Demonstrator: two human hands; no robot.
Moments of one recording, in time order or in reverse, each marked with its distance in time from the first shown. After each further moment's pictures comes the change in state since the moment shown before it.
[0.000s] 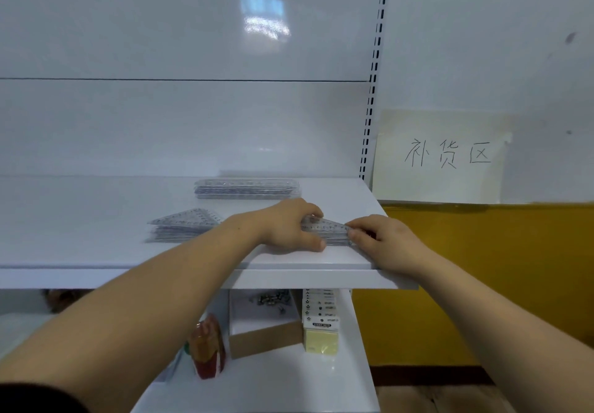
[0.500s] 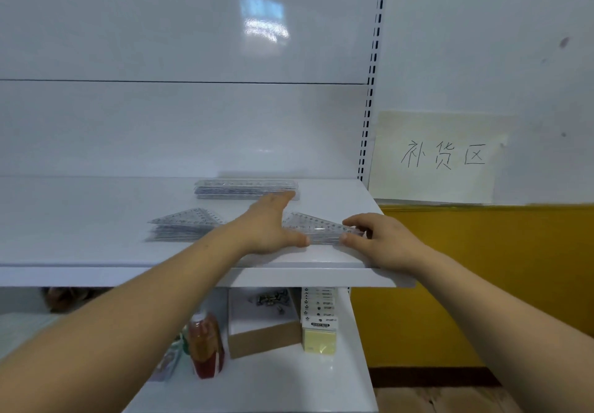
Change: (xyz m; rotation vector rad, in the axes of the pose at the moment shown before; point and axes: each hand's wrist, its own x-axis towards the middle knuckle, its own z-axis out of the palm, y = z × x) left_hand -0.030 -0.005 0.001 -0.099 0.206 -0.201; right_hand -0.003 -0.009 -0.006 -0.010 -0.025 0.040
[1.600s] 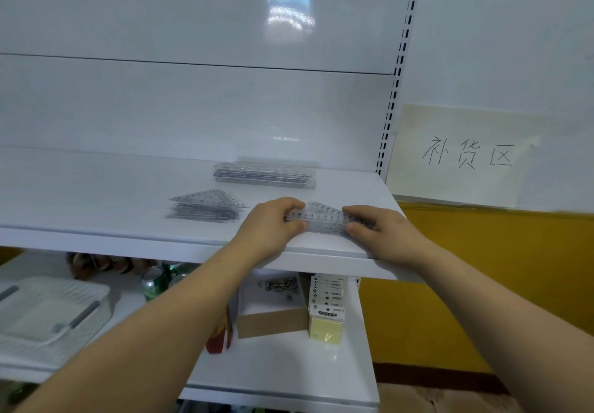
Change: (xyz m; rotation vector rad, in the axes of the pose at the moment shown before) left_hand -0.033 -0.009 0.024 -0.293 0.261 -0.081; right_hand 0.000 -0.013 0.012 0.100 -0.028 -0.049
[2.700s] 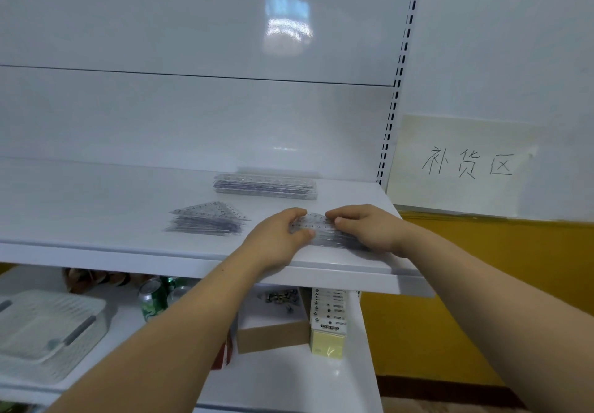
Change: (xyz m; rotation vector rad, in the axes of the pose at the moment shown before) left_hand 0.013 -0.010 0.007 -0.125 -0.081 -0.069; right_hand 0.039 -0.024 -0.003 0.039 -0.206 0.057
